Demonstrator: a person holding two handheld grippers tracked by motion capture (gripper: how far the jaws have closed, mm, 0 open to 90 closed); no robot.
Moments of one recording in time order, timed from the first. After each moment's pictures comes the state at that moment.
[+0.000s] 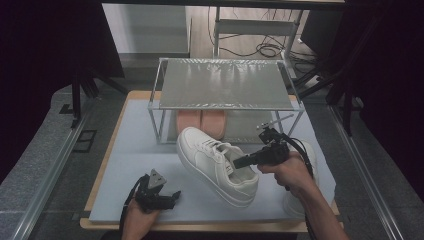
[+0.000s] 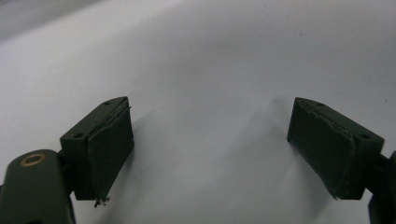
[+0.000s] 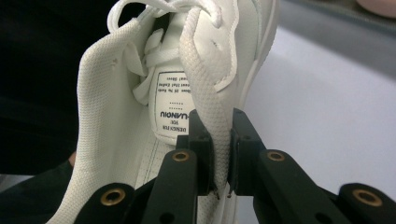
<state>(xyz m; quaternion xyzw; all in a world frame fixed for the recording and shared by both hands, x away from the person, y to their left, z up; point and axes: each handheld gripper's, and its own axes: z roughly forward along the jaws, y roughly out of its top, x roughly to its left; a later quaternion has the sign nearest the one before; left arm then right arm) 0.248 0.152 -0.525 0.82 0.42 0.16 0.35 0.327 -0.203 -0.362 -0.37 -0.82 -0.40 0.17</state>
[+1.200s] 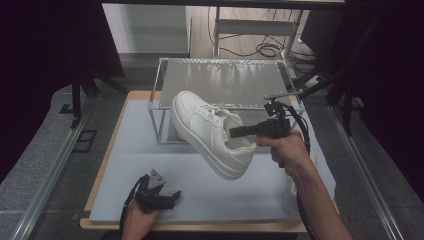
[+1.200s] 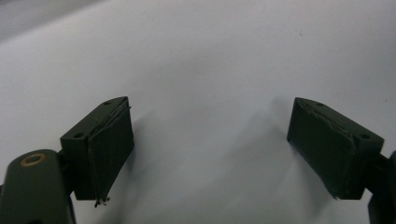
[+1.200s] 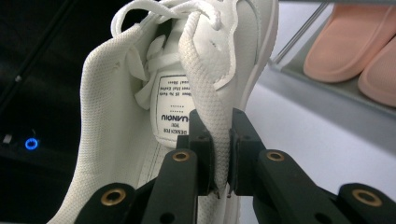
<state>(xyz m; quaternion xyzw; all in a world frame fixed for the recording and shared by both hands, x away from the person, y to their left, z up) 0.247 0.152 -0.525 0.82 0.42 0.16 0.35 0.359 -0.199 -0.311 -0.39 -0.76 -0.49 0.18</state>
